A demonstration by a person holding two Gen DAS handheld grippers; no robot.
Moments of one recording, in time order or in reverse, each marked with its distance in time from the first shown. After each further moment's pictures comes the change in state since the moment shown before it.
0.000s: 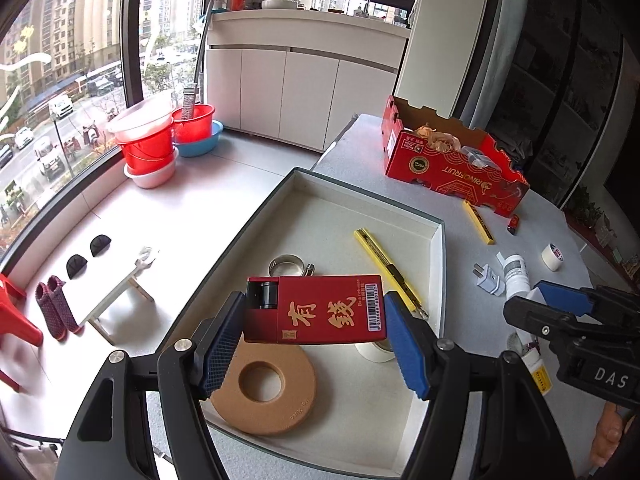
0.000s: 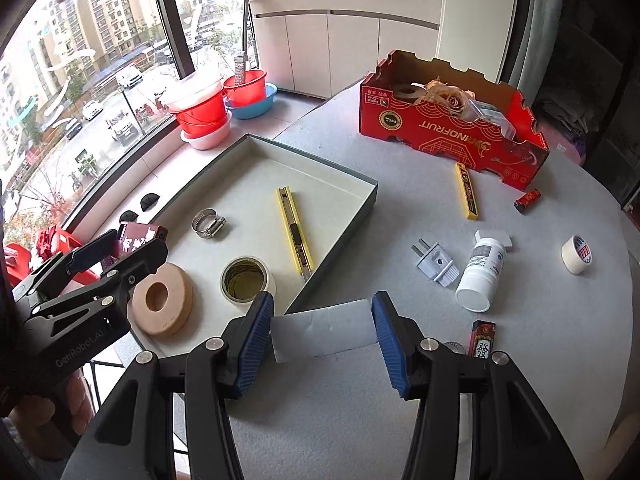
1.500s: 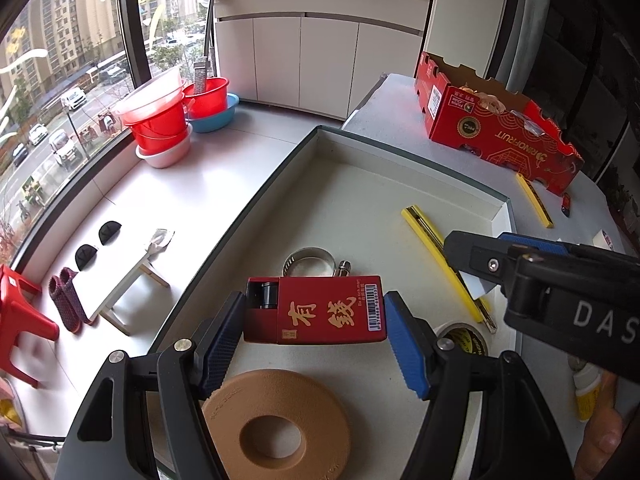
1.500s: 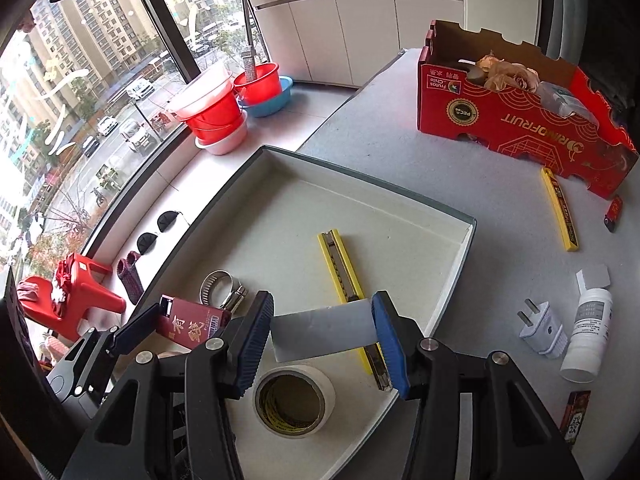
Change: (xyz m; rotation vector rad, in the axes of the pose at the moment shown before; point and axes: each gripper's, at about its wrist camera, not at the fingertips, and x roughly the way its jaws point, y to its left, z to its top) left arm 0.068 0.009 0.004 0.015 0.106 0.098; right arm 0.096 0.026 0.050 0.068 0.056 0.121
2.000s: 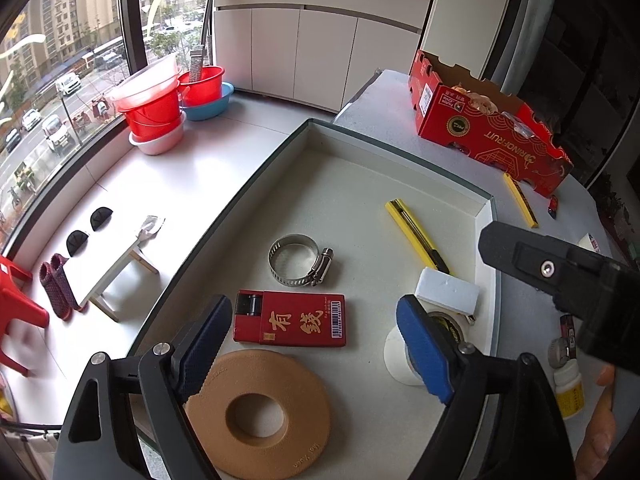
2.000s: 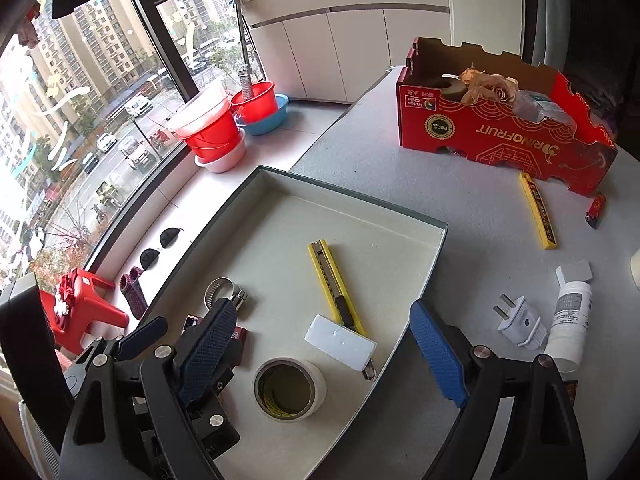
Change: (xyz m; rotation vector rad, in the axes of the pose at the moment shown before) left arm -0.011 -0.005 -0.002 -0.027 0.037 -0.048; right arm -0.034 -0.018 -0.012 0.045 -0.068 -0.010
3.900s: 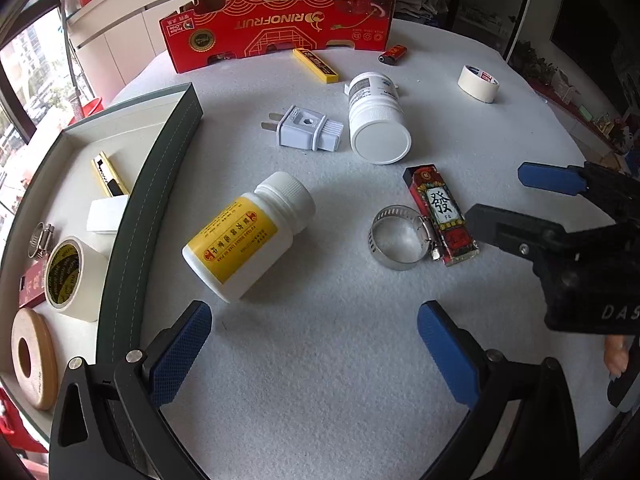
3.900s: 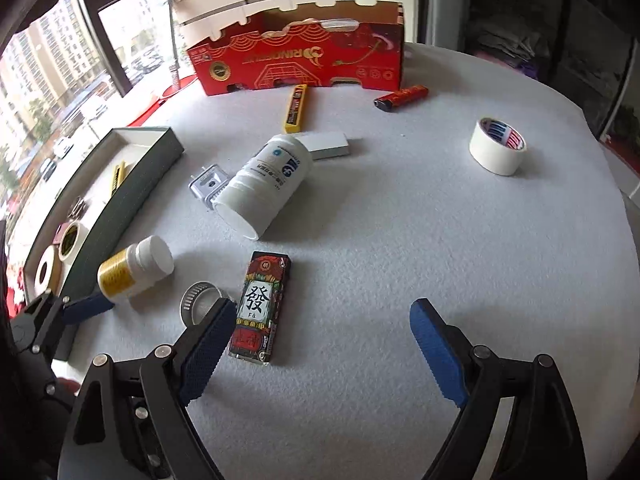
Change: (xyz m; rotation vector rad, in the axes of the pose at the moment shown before) left arm 0.023 -0.207 -0.087 0.397 0.130 -0.138; right arm -0.054 -0.205 -0.104 -0.107 0.026 -0.123
